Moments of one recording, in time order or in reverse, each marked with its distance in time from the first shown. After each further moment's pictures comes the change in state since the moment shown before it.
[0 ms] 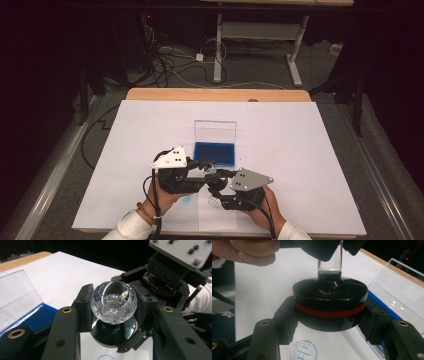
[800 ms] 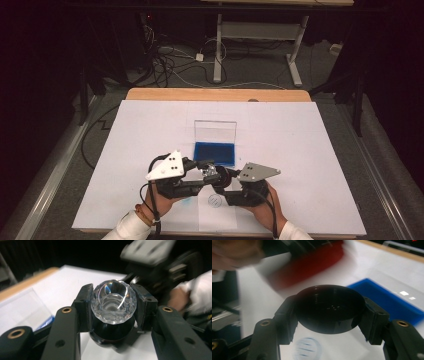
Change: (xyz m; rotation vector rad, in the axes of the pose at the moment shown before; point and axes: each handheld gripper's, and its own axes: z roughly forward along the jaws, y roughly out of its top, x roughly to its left) left arm -0.011 0.005 -0.014 -0.068 0.050 0.121; right arm -0.020 -0.011 -0.004 0.000 0.011 0.161
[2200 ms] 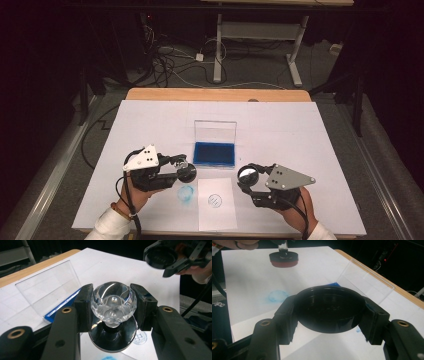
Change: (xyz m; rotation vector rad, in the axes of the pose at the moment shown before) left arm 0.034 -0.032 -0.040 0.112 0.114 -0.082; right arm -0.006 0.008 -0.068 -0.005 -0.121 -0.183
